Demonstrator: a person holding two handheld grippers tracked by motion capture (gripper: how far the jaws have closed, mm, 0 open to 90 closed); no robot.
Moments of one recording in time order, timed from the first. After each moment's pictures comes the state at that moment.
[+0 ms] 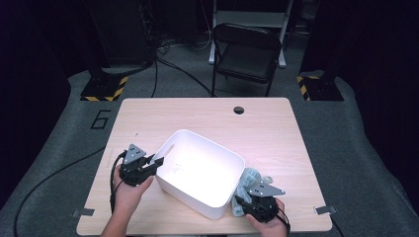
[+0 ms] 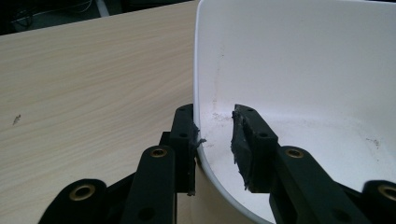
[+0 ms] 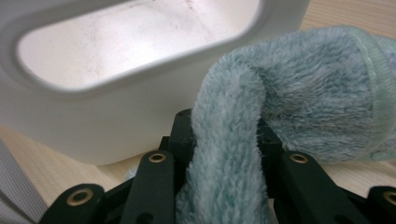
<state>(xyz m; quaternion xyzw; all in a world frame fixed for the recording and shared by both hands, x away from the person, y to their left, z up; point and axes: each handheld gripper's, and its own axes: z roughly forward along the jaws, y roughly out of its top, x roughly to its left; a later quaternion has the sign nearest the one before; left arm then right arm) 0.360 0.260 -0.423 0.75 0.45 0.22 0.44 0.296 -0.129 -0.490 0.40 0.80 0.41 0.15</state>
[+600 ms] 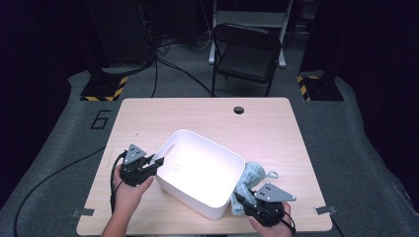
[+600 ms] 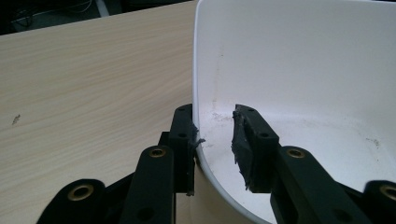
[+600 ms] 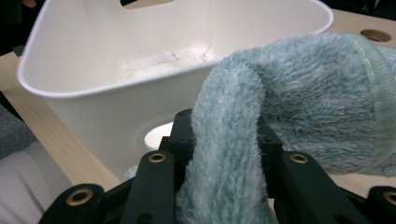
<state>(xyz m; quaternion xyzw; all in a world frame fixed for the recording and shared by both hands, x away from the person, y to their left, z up) 0.360 0.260 -0.424 0.74 0.45 0.22 0.44 0.270 -0.125 -0.436 0.37 0.78 0.47 0.19</state>
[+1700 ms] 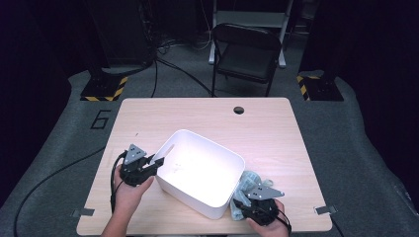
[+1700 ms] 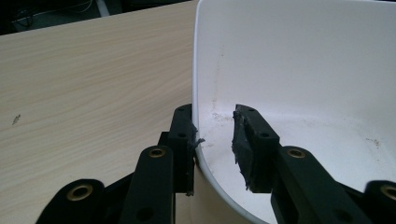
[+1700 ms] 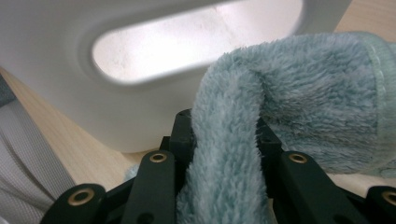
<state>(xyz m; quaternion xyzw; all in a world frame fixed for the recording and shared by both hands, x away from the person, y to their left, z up) 0.360 0.259 -0.424 0.74 0.45 0.22 0.44 0.289 -0.125 -0.485 0.37 0.82 0.41 0.13</state>
